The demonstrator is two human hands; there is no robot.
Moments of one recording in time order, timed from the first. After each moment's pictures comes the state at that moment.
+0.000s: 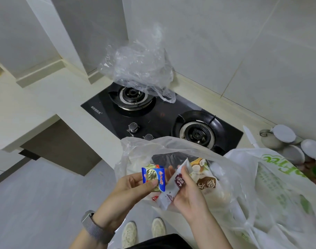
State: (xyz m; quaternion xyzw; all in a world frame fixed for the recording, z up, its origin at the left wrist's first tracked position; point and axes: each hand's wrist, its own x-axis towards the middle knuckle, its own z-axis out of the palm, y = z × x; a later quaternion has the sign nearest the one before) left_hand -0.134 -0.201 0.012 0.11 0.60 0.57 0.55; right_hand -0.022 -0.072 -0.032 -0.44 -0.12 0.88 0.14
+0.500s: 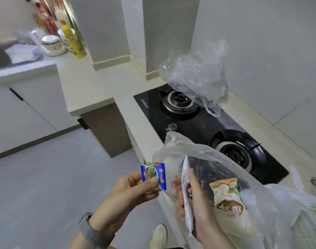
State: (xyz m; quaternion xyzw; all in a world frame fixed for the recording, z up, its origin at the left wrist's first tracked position) left_hand -0.108 -0.268 0.032 -0.05 0.59 0.70 0.40; right_hand -0.030 -0.112 -0.004 -0.37 -0.48 0.79 -0.04
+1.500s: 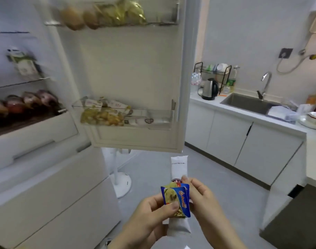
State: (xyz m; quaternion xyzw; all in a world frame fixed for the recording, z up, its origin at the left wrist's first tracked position) left_hand 0.212 -0.704 0.110 -0.26 0.50 0.82 -0.09; right_hand 0.084 -0.630 0.102 0.18 -0.64 0.63 -0.41
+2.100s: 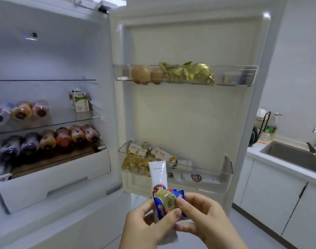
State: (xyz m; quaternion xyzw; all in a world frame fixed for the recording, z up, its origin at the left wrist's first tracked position) left_hand 0.236 -0.851 0.175 -0.40 0.57 0.63 -0.35; right_hand 0.104 -0.785 0.193 0.36 -0.55 0.59 -0.47
